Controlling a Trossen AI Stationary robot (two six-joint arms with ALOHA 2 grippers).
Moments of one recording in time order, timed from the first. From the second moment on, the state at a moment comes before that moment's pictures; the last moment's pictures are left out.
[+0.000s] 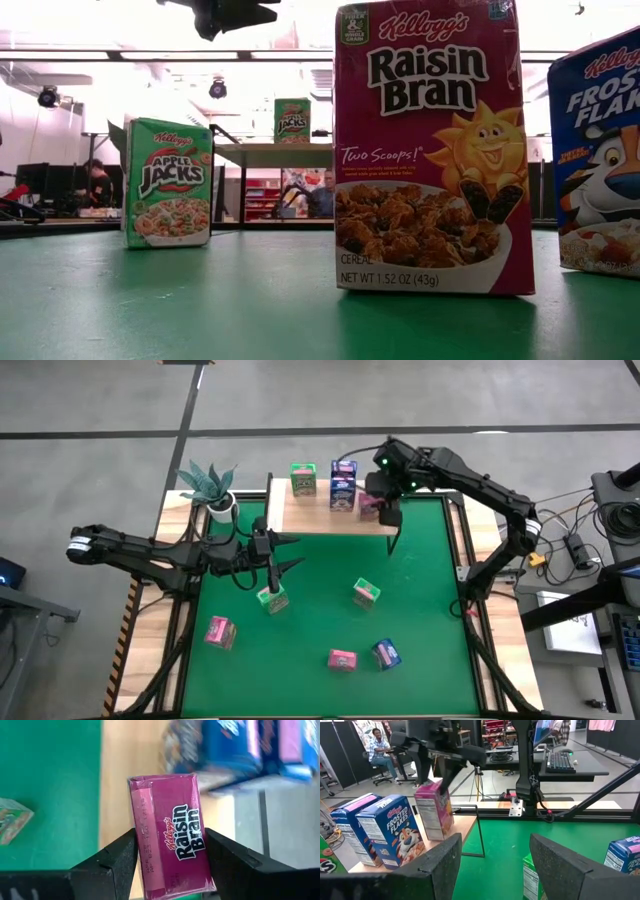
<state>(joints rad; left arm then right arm) -0.09 1.08 0.77 0.21 -0.36 0.07 -0.53 1.59 1.77 -1.19 -0.03 -0.56</state>
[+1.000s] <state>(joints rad) -0.09 1.08 0.77 0.20 -0.36 0.08 -0.82 1.69 1.79 -1.03 -0.20 -0.65</state>
